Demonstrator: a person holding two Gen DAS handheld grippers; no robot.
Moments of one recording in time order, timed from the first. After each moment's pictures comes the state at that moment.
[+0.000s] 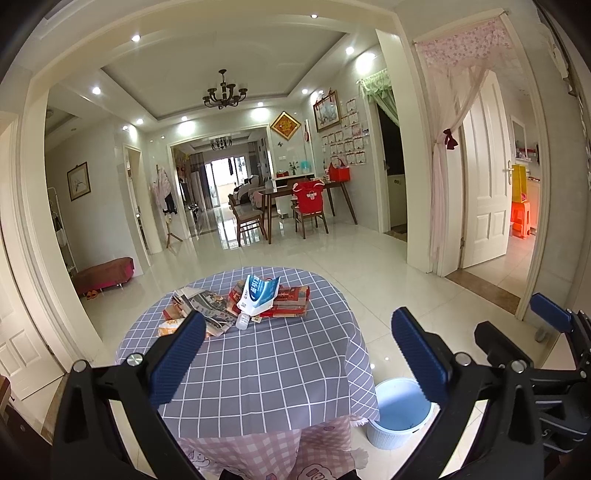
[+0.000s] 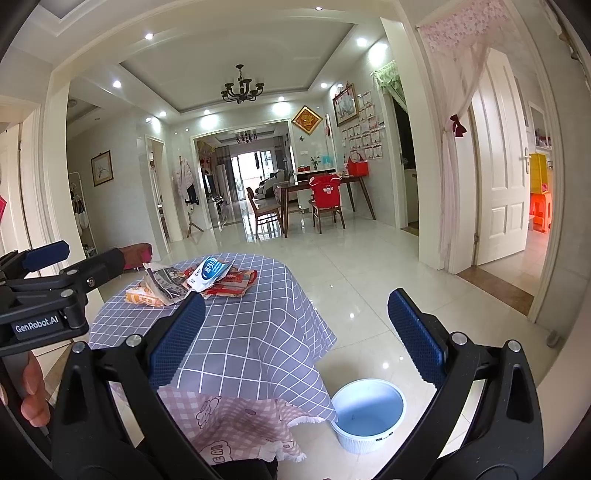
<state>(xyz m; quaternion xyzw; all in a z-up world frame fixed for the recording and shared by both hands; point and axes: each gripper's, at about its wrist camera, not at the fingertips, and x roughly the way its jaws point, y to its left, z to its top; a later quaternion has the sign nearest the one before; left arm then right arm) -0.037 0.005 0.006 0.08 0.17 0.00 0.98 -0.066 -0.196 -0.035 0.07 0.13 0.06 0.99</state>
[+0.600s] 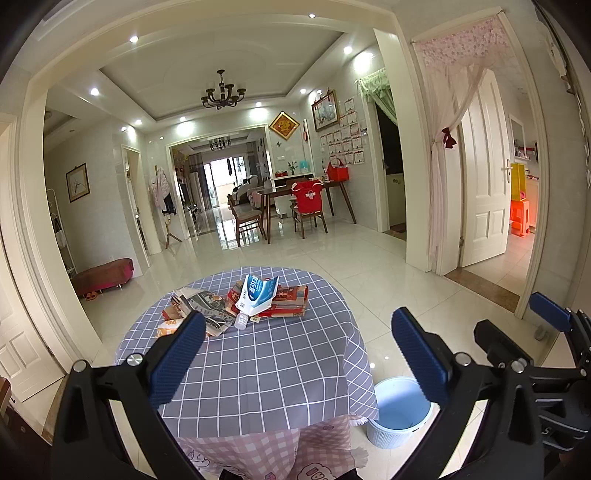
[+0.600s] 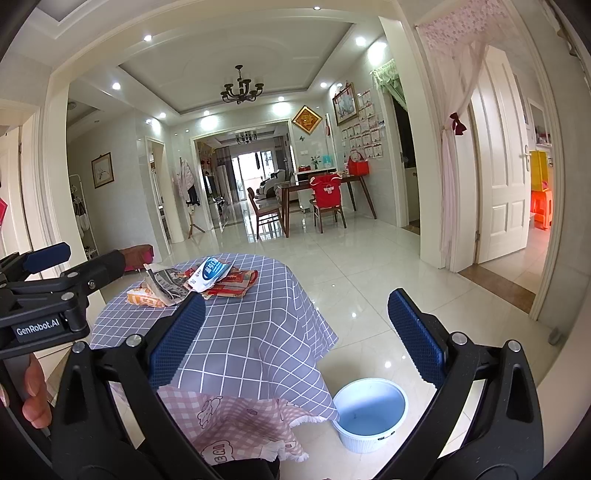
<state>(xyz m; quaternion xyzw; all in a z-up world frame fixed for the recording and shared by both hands) -0.037 0.004 0.001 0.08 0.17 0.00 0.98 -0.065 -0.196 -0.033 0.07 0.13 0.06 0.99</state>
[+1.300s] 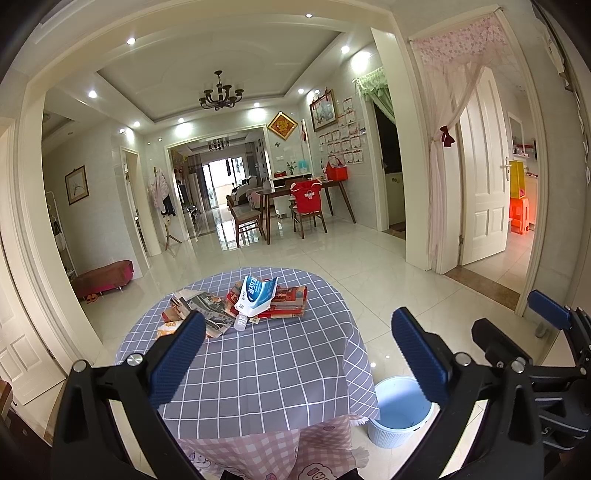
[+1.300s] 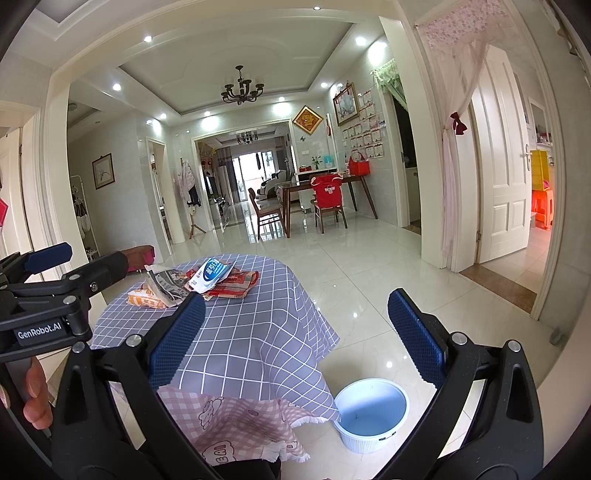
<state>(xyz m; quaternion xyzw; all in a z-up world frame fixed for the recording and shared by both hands) -0.036 0.003 0.004 0.08 0.17 0.00 0.98 -0.066 -0.196 -0.032 0.08 0.13 0.06 0.99</state>
